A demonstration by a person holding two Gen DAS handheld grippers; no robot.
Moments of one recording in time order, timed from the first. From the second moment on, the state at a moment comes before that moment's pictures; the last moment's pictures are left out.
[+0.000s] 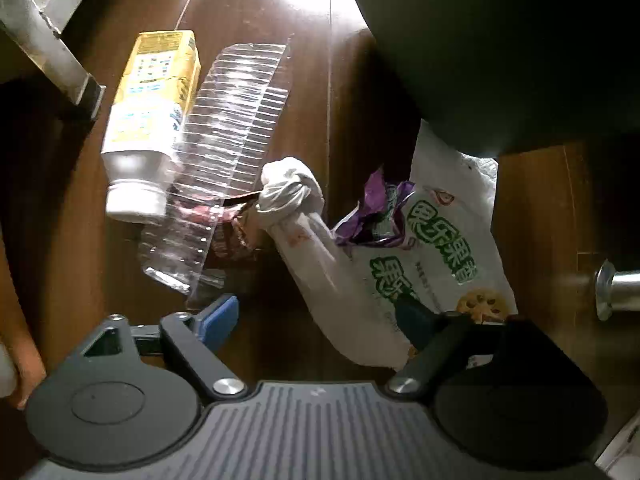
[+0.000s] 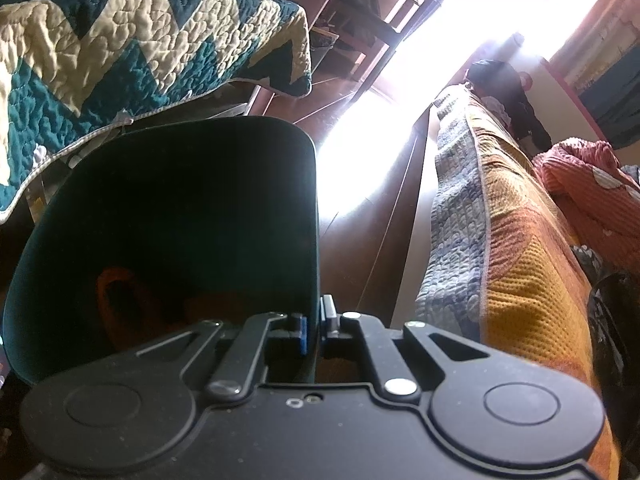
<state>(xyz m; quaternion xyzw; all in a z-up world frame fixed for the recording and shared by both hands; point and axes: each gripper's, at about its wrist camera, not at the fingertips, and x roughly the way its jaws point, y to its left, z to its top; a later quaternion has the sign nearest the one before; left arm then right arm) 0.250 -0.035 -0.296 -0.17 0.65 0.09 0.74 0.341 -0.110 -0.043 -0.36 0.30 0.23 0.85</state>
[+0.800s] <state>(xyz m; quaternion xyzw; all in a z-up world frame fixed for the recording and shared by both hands) 0.212 -0.020 -0.246 -0.15 0.65 0.02 0.75 0.336 -0.118 -0.042 -0.35 0.31 0.23 0.85</state>
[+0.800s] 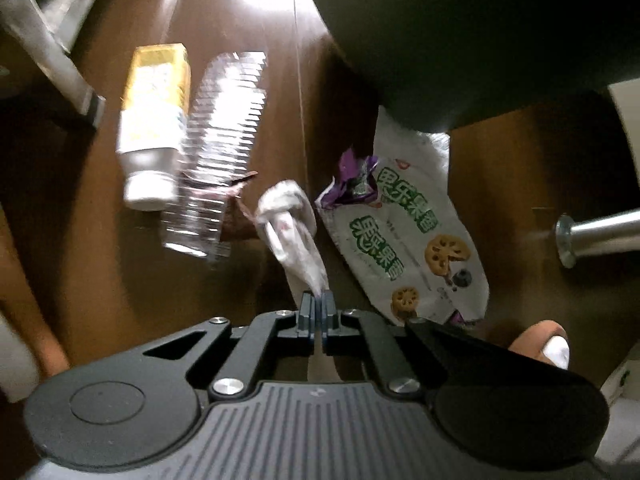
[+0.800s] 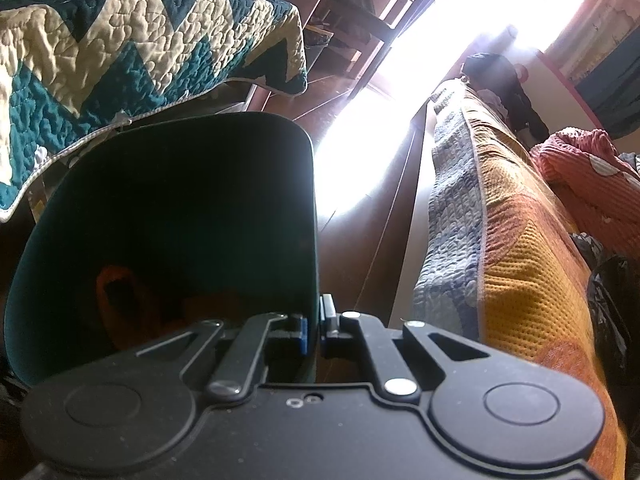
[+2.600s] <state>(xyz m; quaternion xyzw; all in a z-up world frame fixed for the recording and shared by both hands) 0.280 -0.007 -0.066 -0.13 0.51 -0.02 0.85 0.326 -0.105 -0.041 -0.36 0.30 0.24 0.85</state>
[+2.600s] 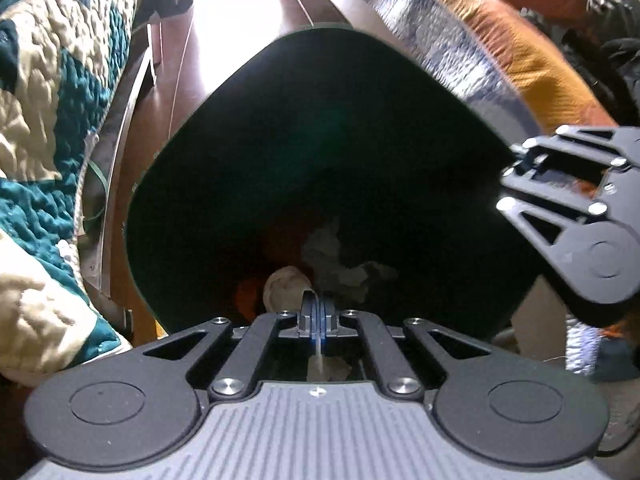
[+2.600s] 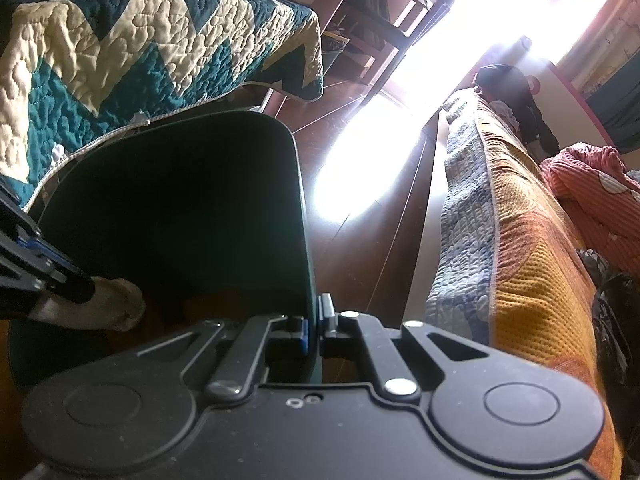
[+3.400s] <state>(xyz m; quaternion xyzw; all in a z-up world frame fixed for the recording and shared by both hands) 0.285 -0.012 -0.074 -0.13 0.51 -0.03 0.85 0.330 -0.105 -0.040 -0.36 0.31 0.24 0.85</state>
